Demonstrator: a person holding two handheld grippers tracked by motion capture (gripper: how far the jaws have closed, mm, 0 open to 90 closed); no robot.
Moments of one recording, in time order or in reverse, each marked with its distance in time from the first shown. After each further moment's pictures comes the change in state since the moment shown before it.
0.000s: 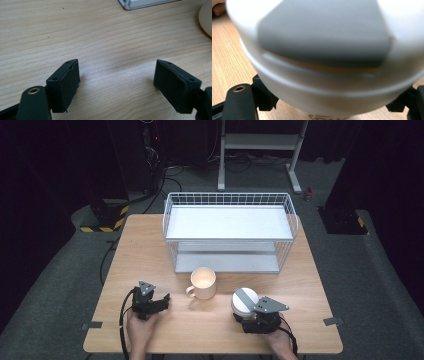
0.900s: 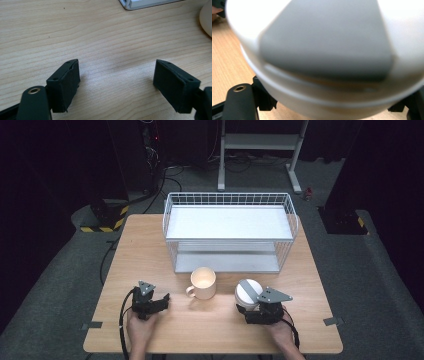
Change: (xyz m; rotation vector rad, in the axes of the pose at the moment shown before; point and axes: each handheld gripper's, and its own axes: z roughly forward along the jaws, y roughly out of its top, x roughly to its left) left arm 0.001 0.000 0.000 -0.003 0.004 -0.001; right arm -0.020 0.015 0.000 -0.002 -0.029 0.034
